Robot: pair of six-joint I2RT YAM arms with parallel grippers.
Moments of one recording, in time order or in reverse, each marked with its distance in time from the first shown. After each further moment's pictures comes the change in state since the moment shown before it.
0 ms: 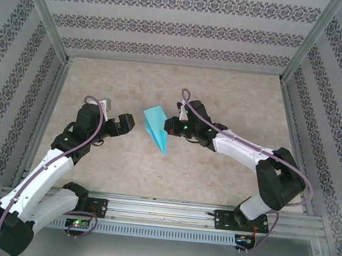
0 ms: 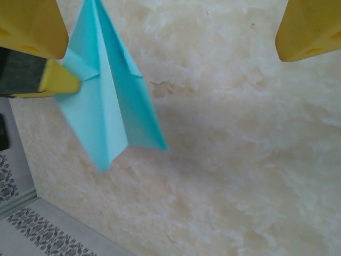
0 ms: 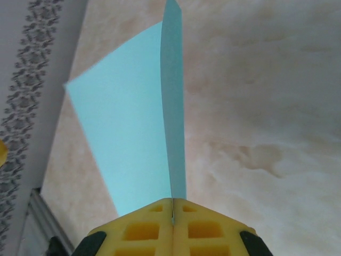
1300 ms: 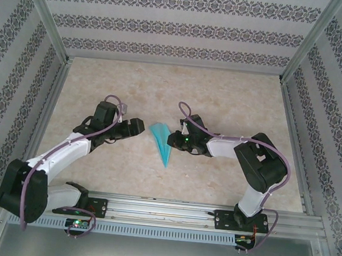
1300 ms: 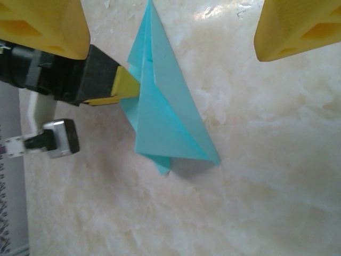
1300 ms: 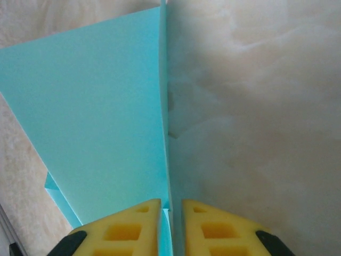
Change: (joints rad) left arm 0.006 0.342 -0.047 0.209 0.248 -0.060; right arm -0.041 0.182 -0.158 0.148 -0.024 0.060
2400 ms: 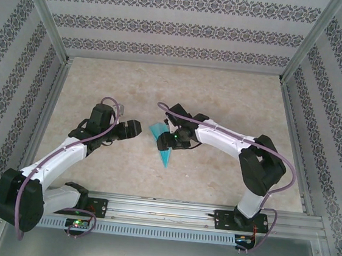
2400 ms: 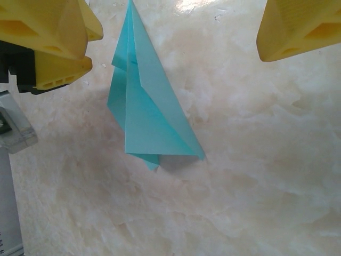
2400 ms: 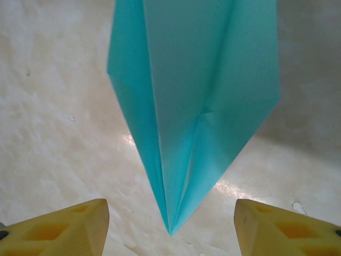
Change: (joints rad) left arm 0.011 -0.095 -0.034 -0.030 -0.059 0.075; right arm 0.140 0.008 0.430 -0.810 0.153 -0.312
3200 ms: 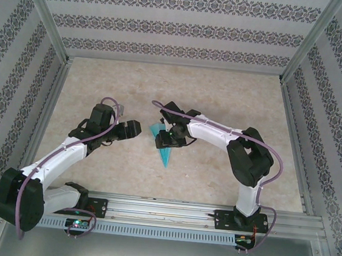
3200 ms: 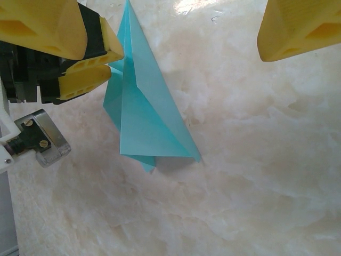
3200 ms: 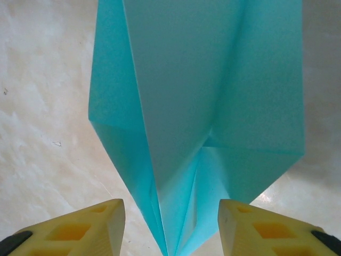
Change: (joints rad) left arm 0.002 0.006 0.000 -0.005 0.000 0.003; right arm 0.000 0.128 0.105 -0.033 -0.002 0.000
